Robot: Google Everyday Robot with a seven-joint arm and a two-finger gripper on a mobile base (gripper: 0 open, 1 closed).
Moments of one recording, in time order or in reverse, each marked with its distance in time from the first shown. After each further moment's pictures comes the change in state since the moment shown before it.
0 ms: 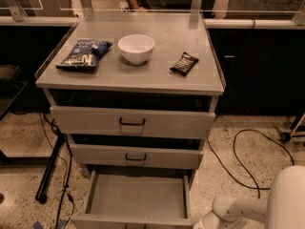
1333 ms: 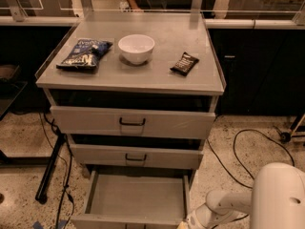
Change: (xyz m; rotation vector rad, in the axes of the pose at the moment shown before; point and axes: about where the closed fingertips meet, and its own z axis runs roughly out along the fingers) arm -0.053 -0.028 0.022 0.016 -0.081 0.157
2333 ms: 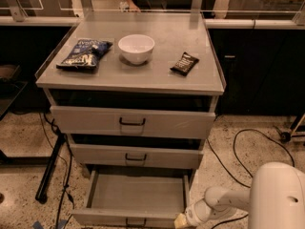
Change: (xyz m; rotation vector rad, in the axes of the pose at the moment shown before) arm -0.040 -0.010 -0.001 0.036 -0.099 0.049
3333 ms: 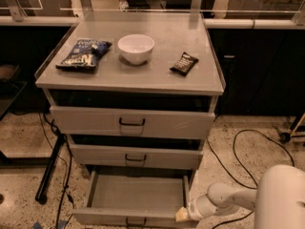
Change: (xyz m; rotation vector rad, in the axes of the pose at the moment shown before) arm -0.020 0.003 -0.015 -0.017 -0.053 0.020
